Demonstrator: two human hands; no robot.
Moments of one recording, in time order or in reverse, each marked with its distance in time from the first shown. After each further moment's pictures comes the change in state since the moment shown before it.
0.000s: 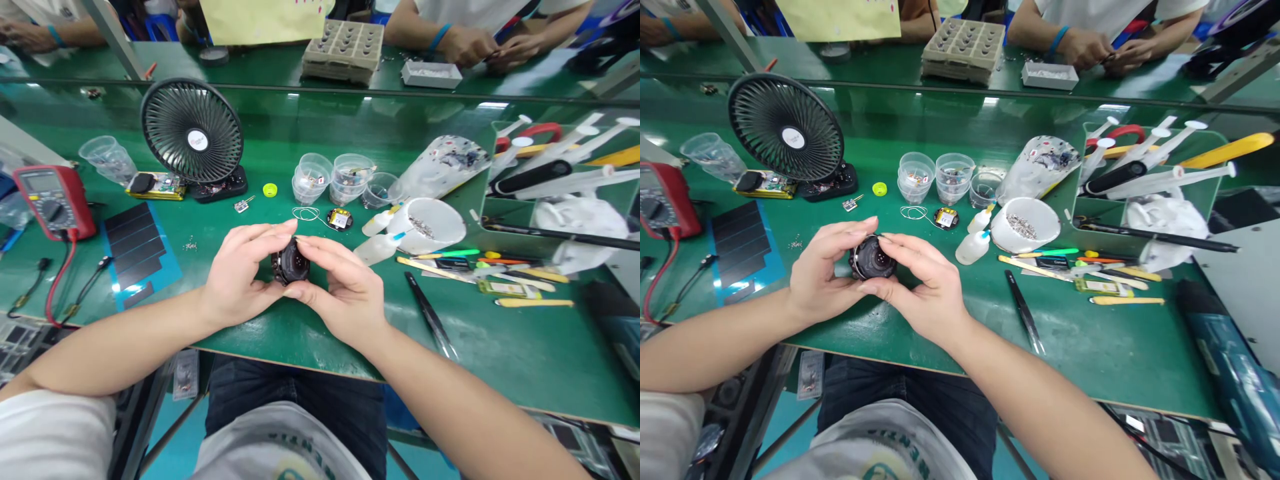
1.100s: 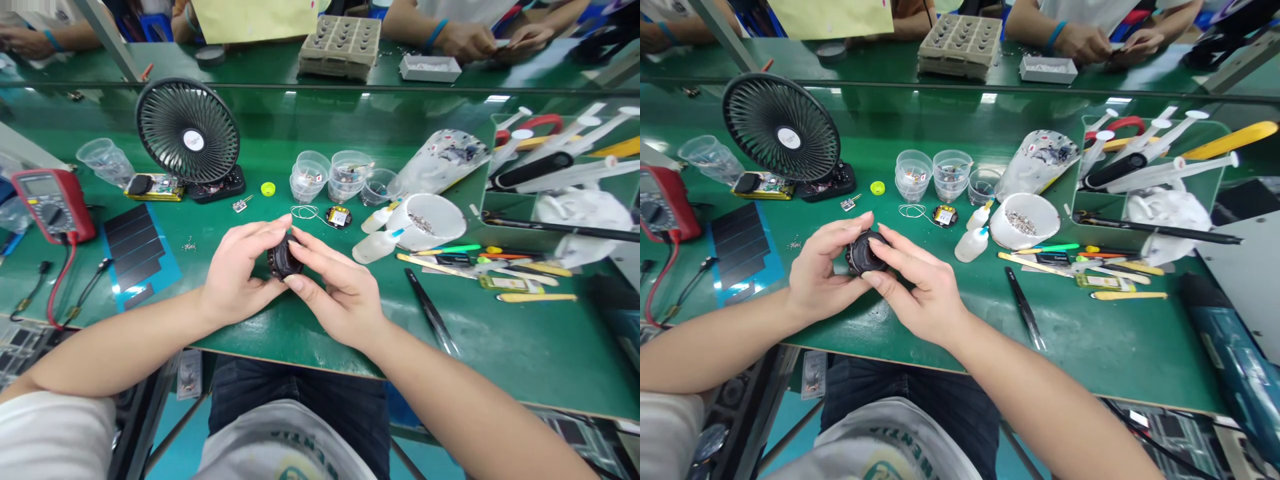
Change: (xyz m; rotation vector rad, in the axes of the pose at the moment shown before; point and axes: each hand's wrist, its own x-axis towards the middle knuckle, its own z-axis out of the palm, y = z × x) left_hand -0.005 -0.004 0.002 -0.091 -0.017 -0.025; right_hand -0.001 -0.005 -0.002 -0.076 -0.106 0.009
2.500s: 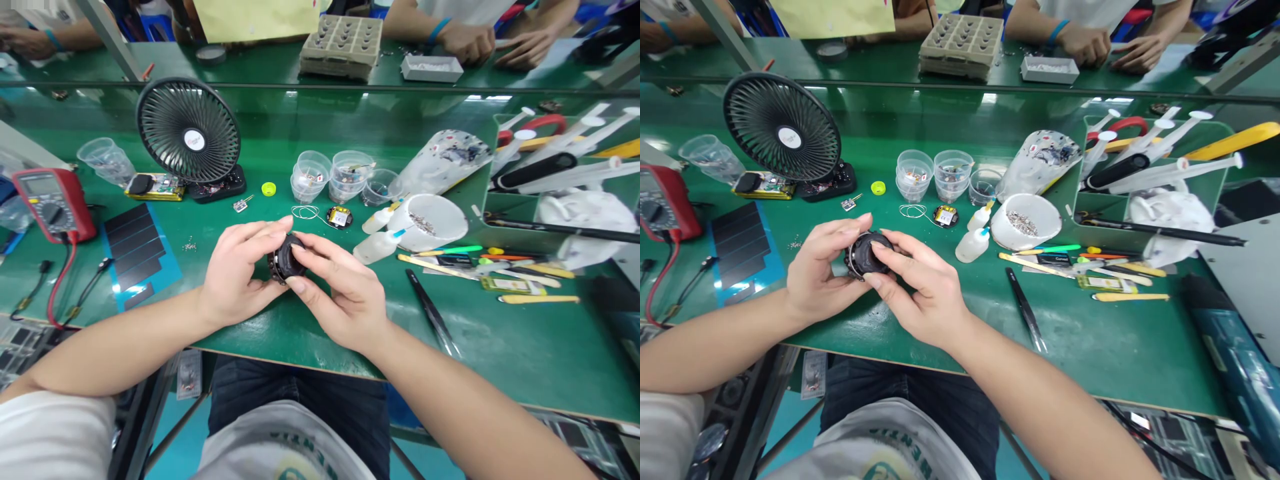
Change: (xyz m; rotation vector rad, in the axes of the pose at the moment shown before) left_hand 0.006 0.002 -0.004 0.097 -0.015 0.007; right_hand -0.001 -0.002 -0.004 -0.140 0.033 -0.062
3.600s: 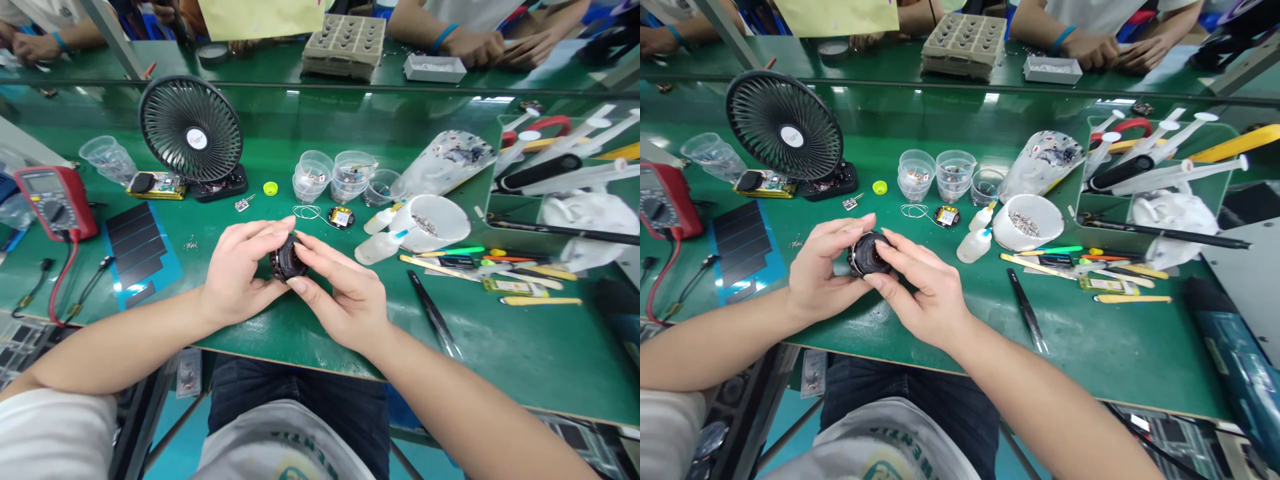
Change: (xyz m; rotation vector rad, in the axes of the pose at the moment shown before) left_hand -0.002 0.001 0.001 0.030 0.003 -0.015; right_hand -0.001 -0.001 0.002 0.019 0.001 0.047
